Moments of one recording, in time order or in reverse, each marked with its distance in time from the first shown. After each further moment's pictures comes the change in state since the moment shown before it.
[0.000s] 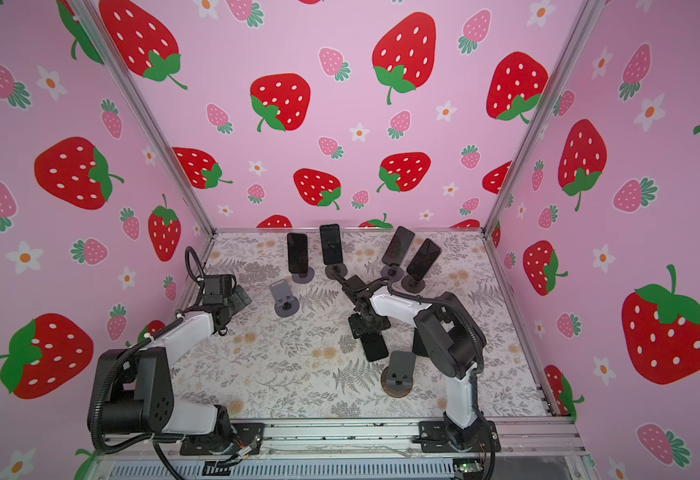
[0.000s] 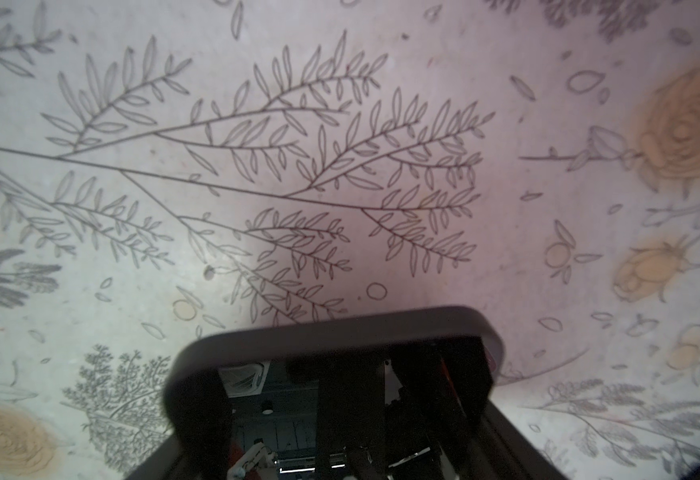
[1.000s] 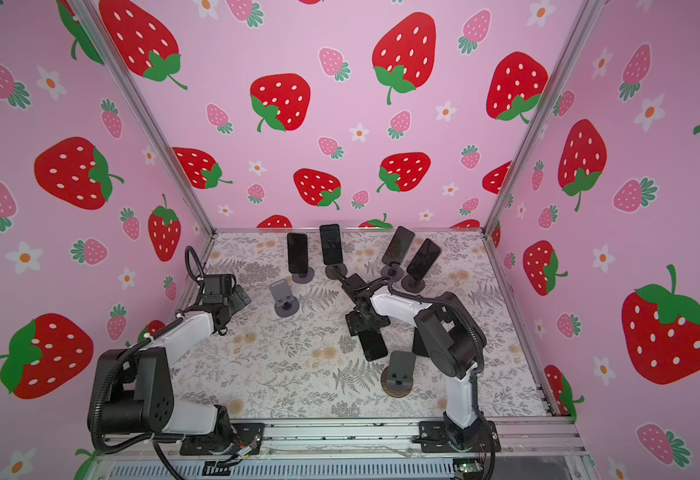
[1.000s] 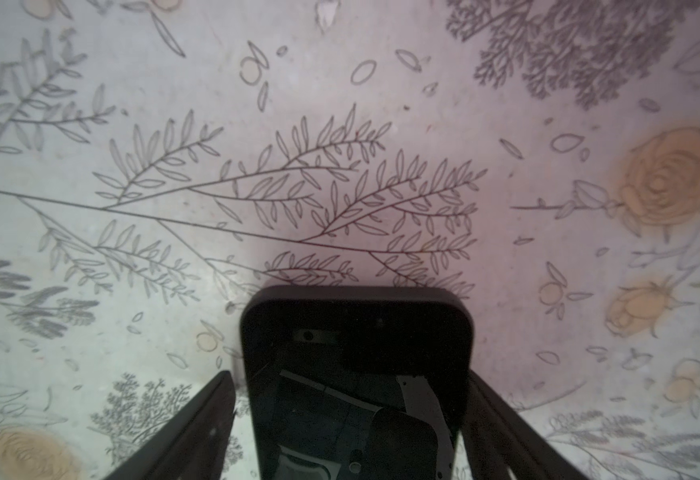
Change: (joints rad) left arm 0.000 -0.003 0.007 -0.002 -0.010 0.005; right arm -0.002 -0.008 0.013 0.044 0.013 0.008
